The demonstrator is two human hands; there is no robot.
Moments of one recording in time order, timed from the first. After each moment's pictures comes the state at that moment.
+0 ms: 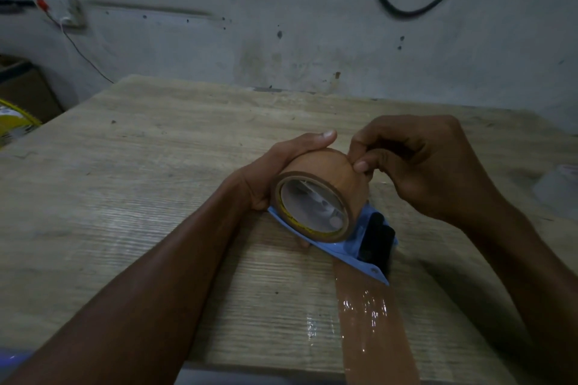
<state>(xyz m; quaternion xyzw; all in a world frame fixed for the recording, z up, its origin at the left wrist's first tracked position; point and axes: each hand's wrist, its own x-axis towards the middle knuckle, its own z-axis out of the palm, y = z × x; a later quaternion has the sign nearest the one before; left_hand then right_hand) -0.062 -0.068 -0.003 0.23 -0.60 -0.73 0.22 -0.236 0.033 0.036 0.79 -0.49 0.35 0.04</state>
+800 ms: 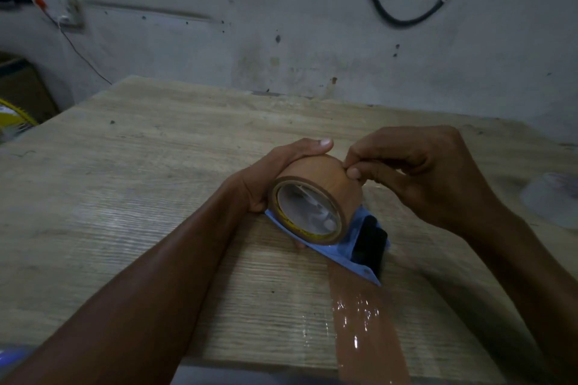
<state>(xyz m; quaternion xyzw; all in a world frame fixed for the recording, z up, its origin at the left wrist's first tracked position) -0.065 -0.072 -0.004 0.25 -0.61 -0.71 0.24 -0.234 0.041 0.038 0.81 -0.48 0.33 0.07</state>
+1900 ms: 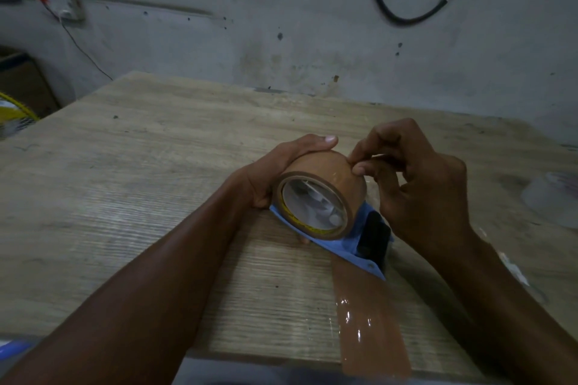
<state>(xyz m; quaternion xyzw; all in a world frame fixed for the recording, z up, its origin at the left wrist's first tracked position) -0.065 -0.068 -0.004 0.23 -0.61 -0.71 0.26 -0.210 0.047 0.006 0.71 -0.50 0.46 0.17</state>
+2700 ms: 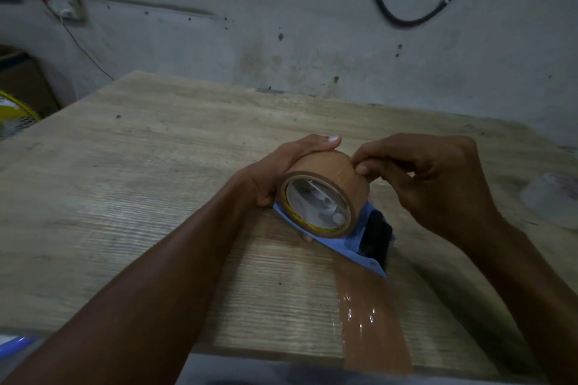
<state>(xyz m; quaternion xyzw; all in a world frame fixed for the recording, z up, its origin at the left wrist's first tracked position) -0.064 -0.068 -0.004 0.25 -0.61 -0.70 0.27 -0.224 0.049 0.030 0.78 -0.49 0.36 0.16</state>
